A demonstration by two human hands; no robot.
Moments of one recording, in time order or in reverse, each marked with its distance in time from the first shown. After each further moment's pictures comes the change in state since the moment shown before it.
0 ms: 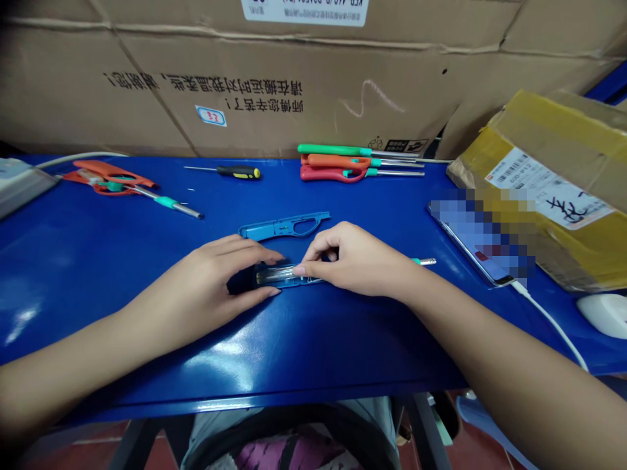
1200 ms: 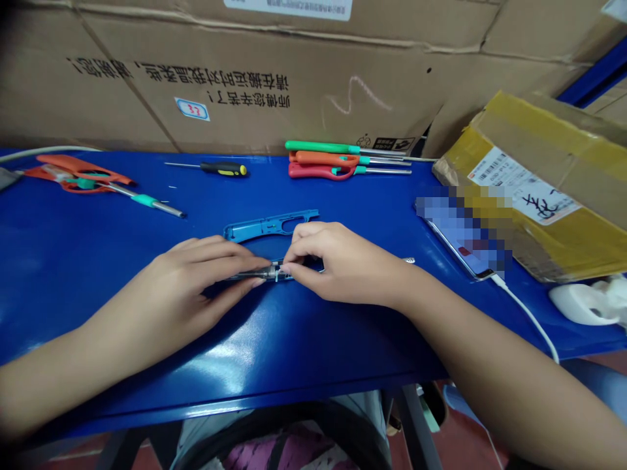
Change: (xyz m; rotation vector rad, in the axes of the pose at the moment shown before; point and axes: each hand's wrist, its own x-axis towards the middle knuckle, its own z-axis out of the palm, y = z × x) left_hand -0.003 0.005 0.000 0.005 0.079 0.062; right_hand -0.007 -0.005 0.002 -0.240 0.057 -0.339
